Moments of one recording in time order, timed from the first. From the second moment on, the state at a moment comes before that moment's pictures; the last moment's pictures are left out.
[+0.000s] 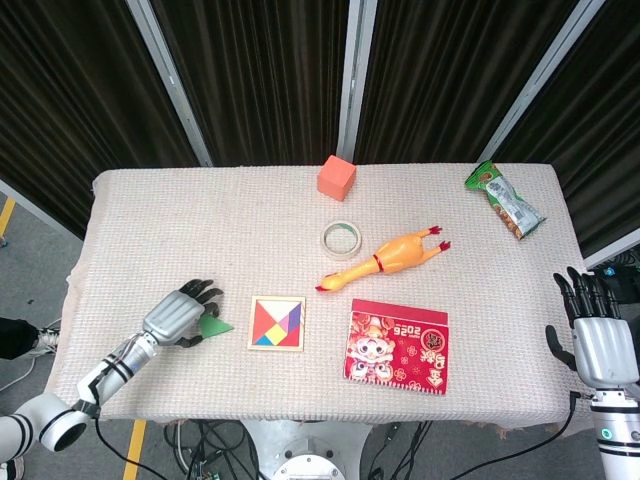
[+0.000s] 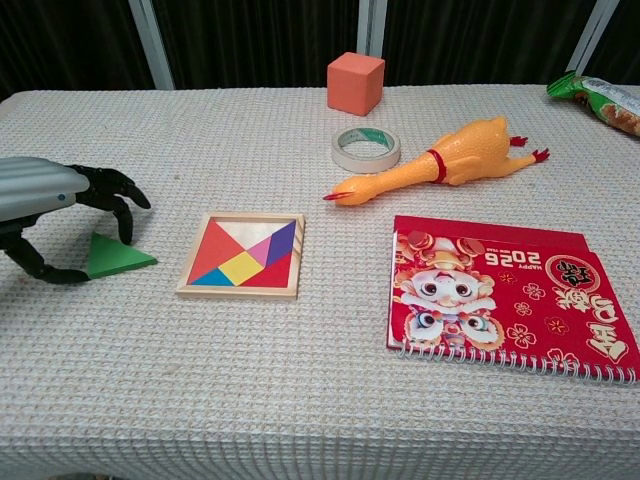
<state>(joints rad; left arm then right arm) -0.61 -1.40 0.07 -1.33 1.58 0.97 -0.04 0.11 -1.15 0.10 -1.55 -1.49 1.49 -0.09</state>
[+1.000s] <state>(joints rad) -0.60 -1.34 0.02 -1.46 1.47 0.97 -0.03 0.11 -1.15 0.11 -1.53 -1.46 1.48 -0.06</state>
